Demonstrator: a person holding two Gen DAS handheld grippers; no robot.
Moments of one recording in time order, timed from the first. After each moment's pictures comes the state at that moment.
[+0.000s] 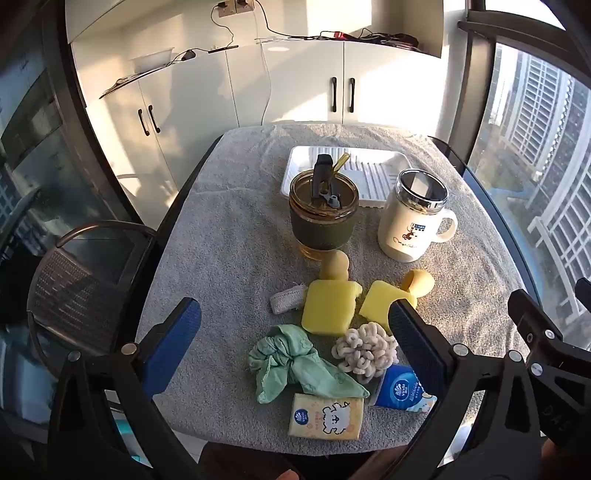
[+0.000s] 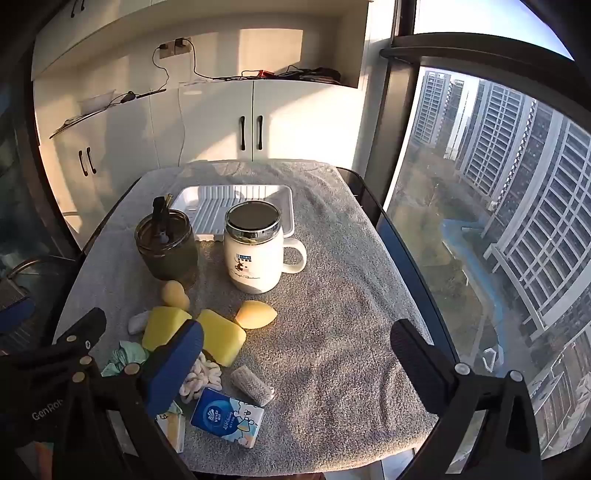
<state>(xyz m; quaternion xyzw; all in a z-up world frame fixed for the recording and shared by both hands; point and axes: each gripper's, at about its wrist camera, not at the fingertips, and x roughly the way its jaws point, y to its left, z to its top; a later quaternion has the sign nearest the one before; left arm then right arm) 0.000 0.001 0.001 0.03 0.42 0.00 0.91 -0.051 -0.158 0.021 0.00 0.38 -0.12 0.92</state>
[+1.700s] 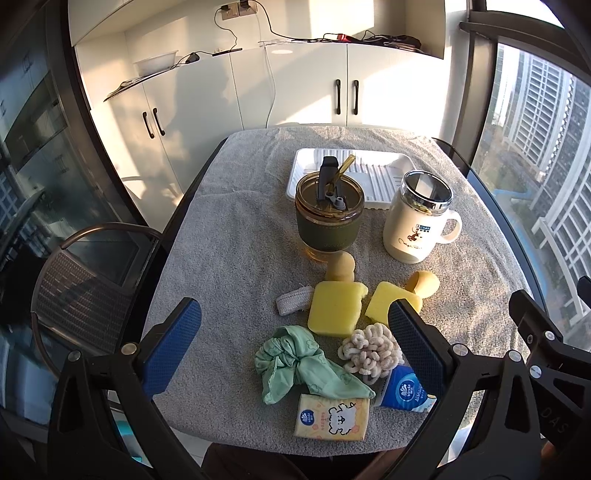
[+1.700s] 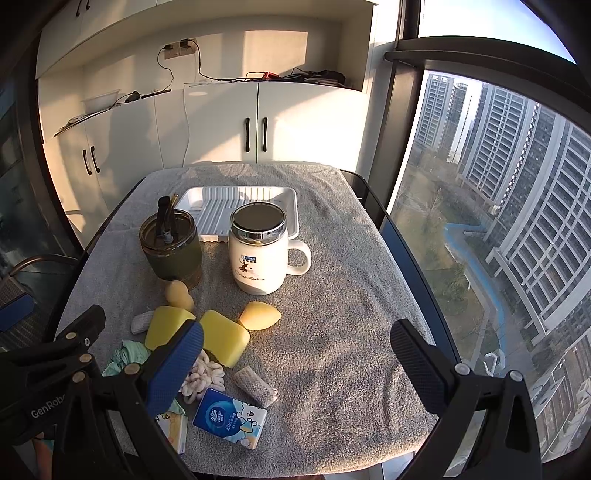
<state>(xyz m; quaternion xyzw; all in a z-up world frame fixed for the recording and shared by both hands) -0.003 0.002 0.004 0.04 0.41 0.00 0.91 -0.051 -0.154 0.019 -0.01 0.38 -0.11 0.92</state>
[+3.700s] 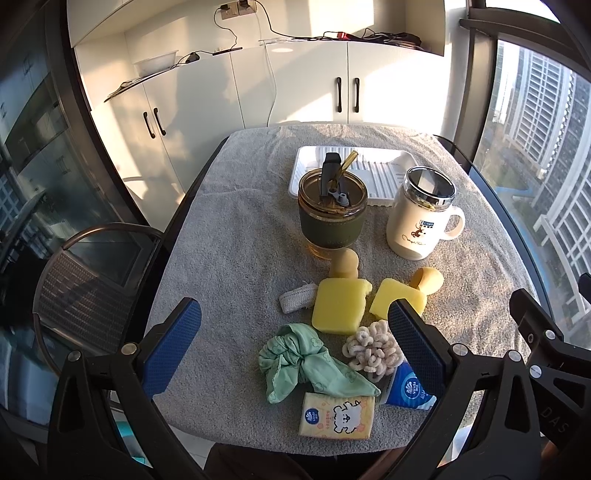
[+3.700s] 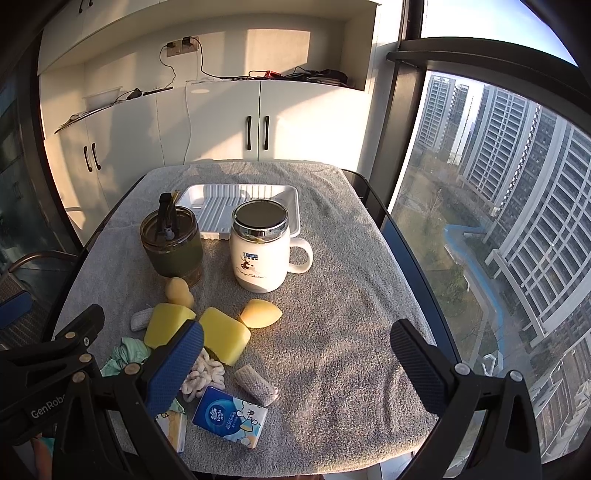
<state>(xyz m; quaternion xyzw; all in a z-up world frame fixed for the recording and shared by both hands) -0.005 0.007 0.000 0.04 0.42 0.00 0.91 -0.051 -0.151 0.018 -0.01 0.38 -0.11 0.92</state>
